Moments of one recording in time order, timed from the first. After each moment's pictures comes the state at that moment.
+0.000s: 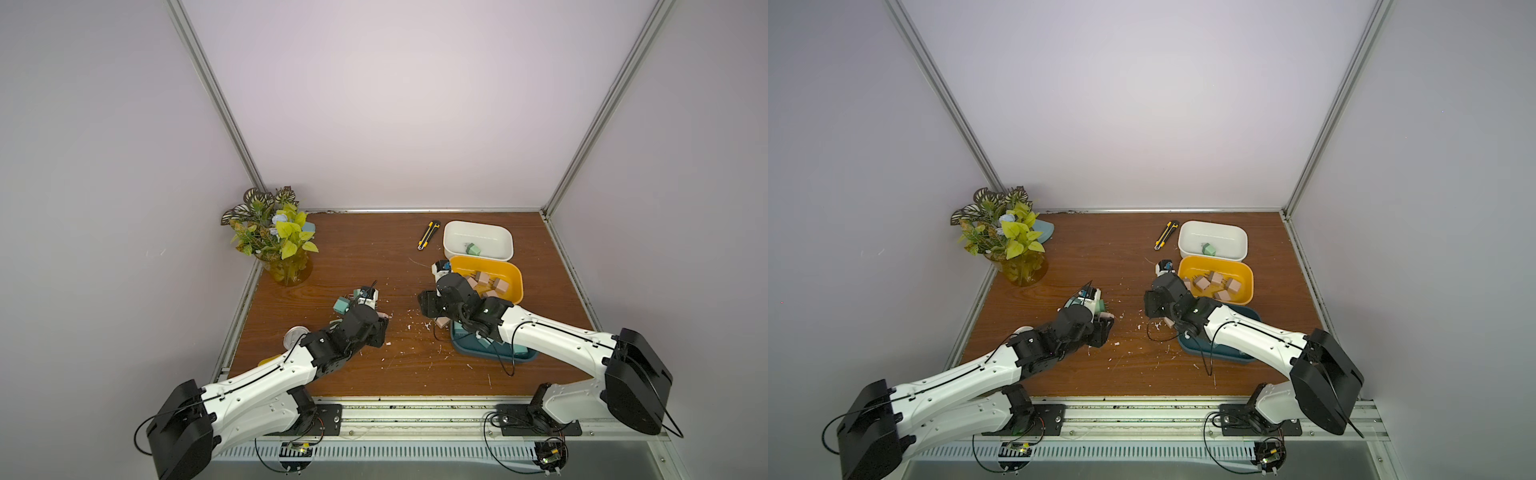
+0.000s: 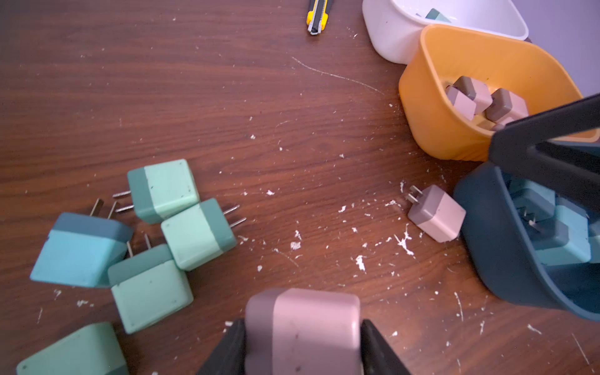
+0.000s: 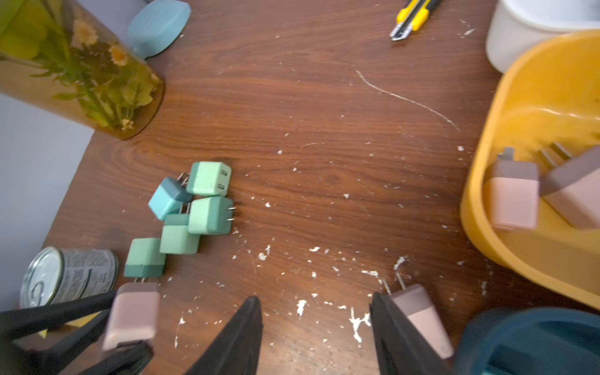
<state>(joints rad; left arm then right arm) -0.84 1.02 0.53 -0.23 -0.26 -0.51 0.85 1.38 0.88 -0.22 0.25 0.66</state>
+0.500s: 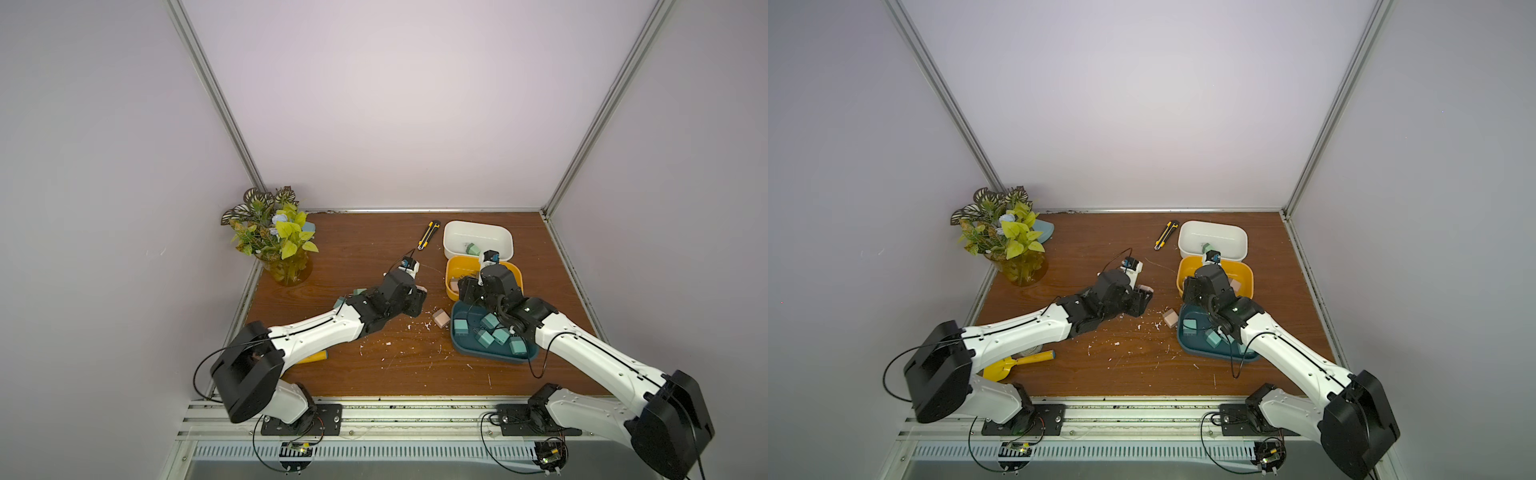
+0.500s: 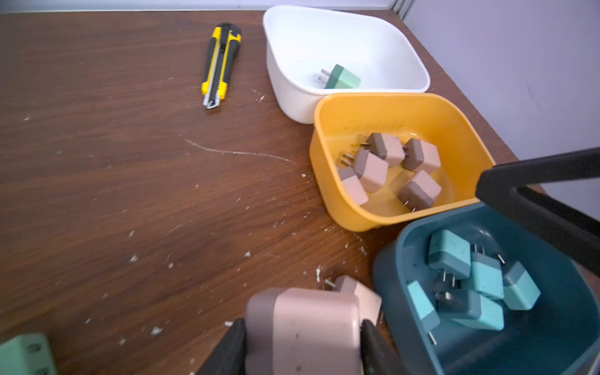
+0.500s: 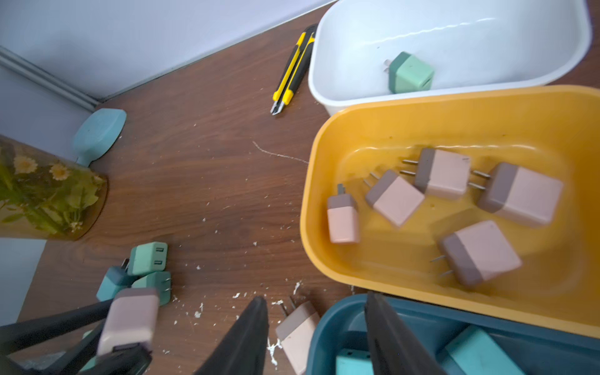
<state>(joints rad) -0.84 1.51 0.95 -0.07 -0.11 -0.40 0.59 1.13 0.79 -0.31 0.27 0.64</state>
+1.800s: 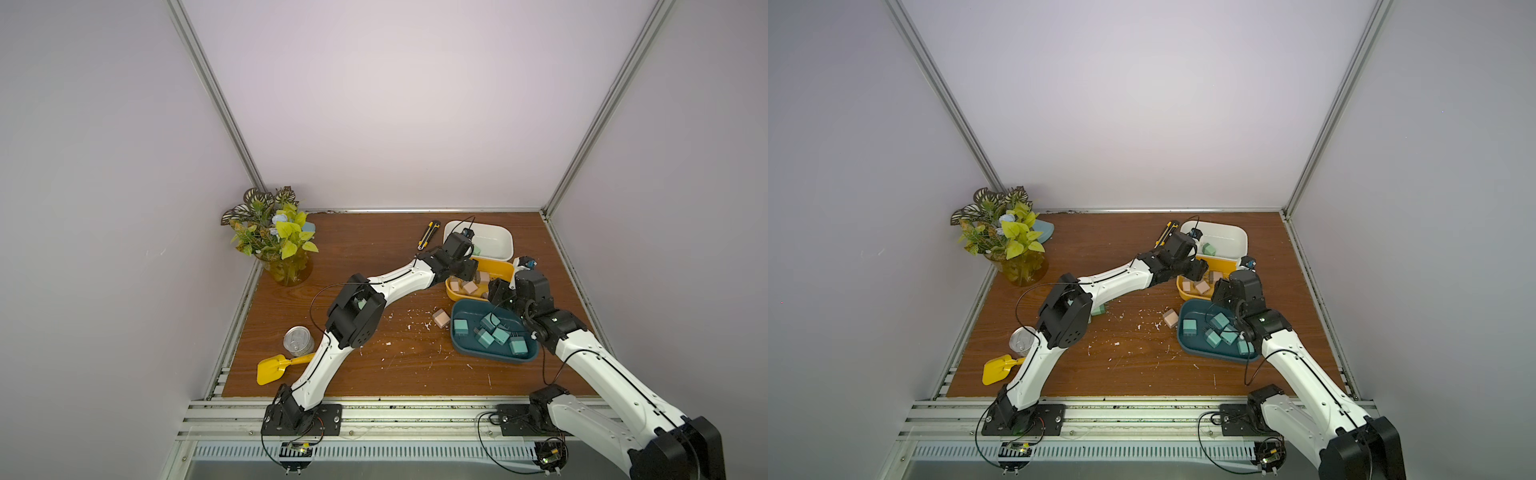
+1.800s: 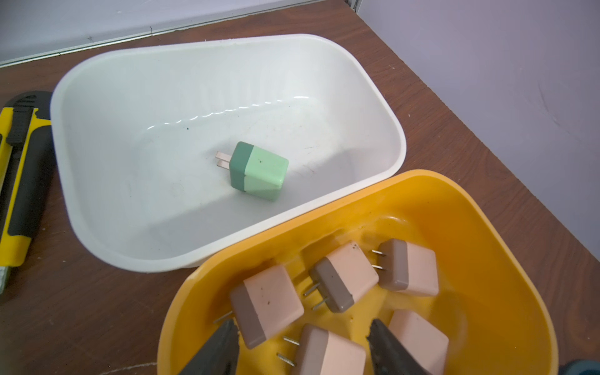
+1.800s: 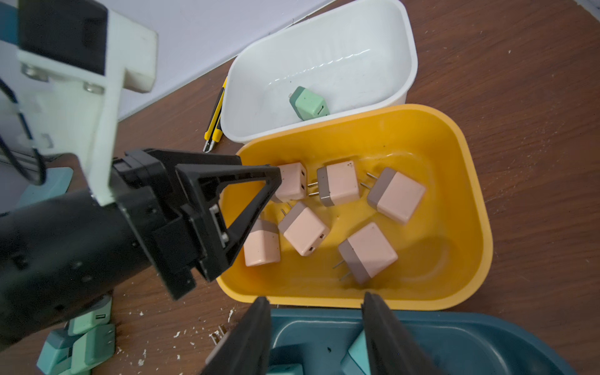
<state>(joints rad) -0.85 2.30 1.90 -0.25 0.00 -0.28 0.35 0.97 0.66 -0.32 0.20 0.59</state>
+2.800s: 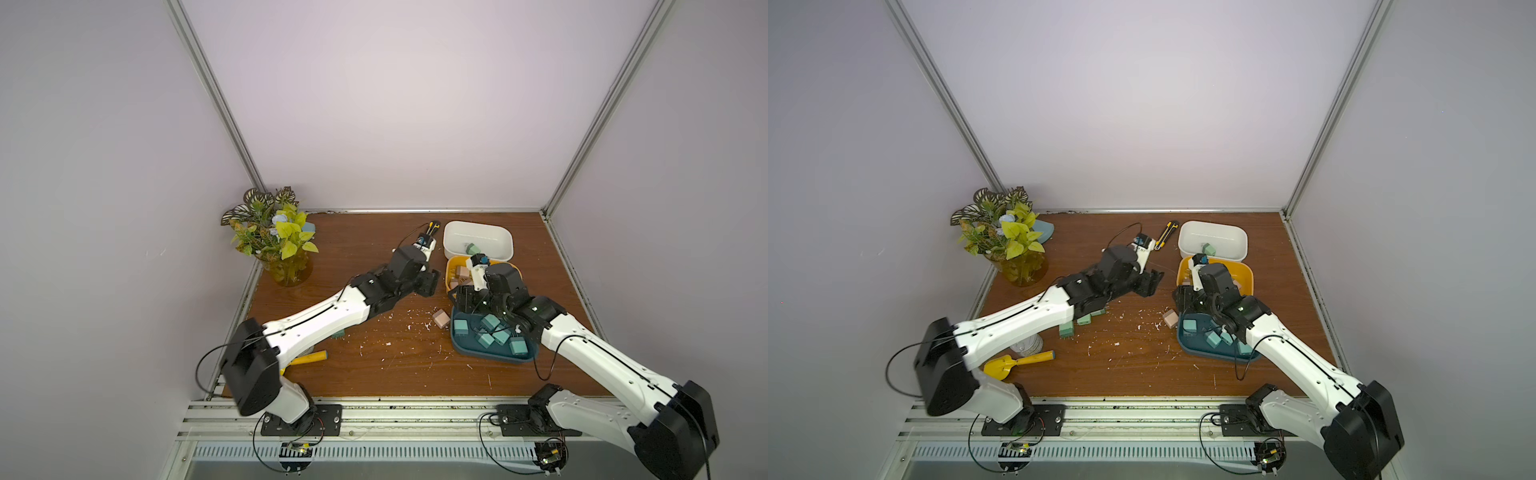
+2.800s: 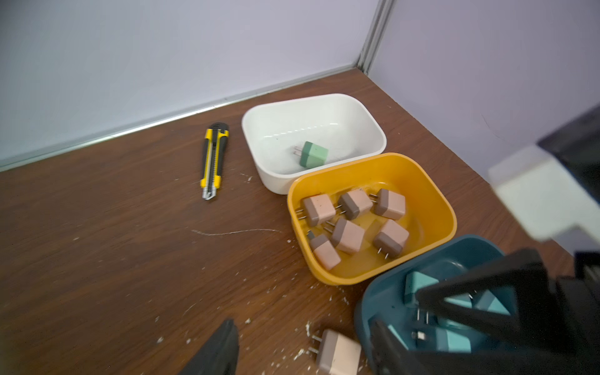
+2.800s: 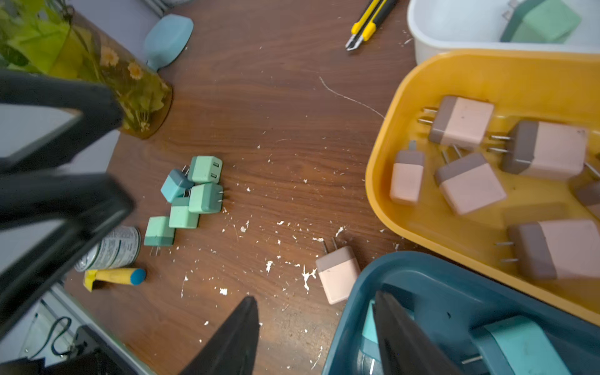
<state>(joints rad) -0.86 1.43 1.14 -0.26 -0.18 -0.26 0.61 1.13 0.86 -0.43 -0.03 0.49</state>
